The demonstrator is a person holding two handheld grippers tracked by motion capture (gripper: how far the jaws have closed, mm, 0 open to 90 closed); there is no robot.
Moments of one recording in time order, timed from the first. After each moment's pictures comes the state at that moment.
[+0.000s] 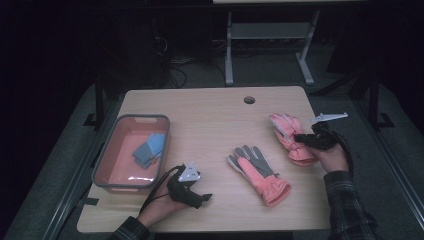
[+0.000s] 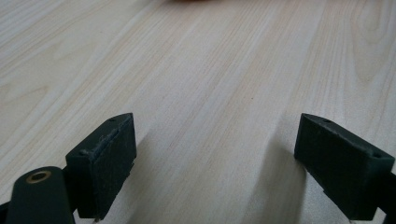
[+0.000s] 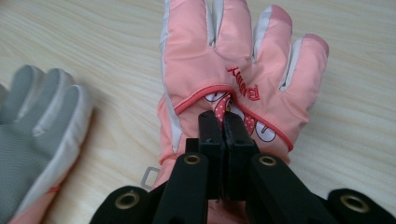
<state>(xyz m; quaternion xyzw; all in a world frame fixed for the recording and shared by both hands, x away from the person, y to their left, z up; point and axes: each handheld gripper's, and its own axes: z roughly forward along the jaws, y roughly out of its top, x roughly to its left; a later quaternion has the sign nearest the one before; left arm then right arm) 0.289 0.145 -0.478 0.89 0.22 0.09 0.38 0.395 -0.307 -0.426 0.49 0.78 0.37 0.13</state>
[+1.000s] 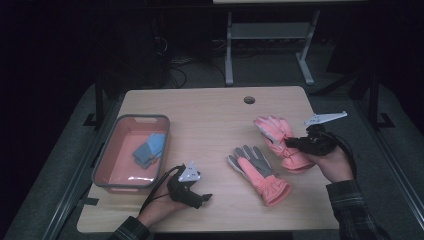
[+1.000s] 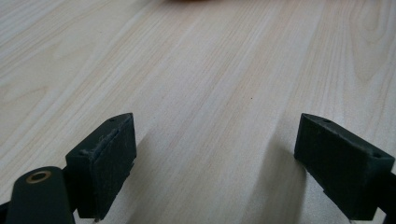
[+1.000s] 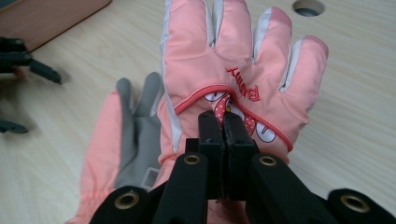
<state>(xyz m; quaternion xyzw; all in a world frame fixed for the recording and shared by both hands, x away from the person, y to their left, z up) 0.289 0.145 -0.478 0.89 0.22 0.09 0.38 0.344 -0.262 -0.365 0.42 0.82 0.38 0.10</state>
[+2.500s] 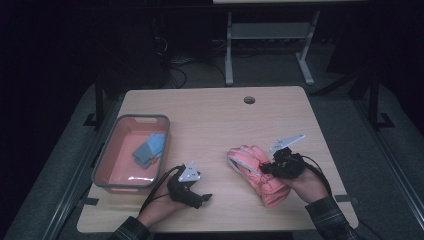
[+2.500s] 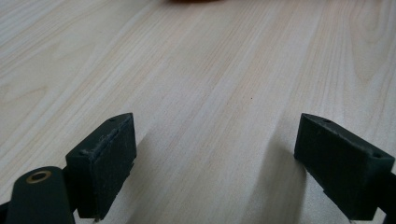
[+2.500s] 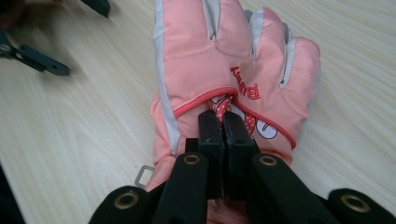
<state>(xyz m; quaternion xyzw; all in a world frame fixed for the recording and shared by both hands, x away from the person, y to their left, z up) 0.289 0.145 -0.478 0.89 0.22 0.09 0.38 0.311 -0.187 -0.404 0.36 0.87 0.32 0.06</state>
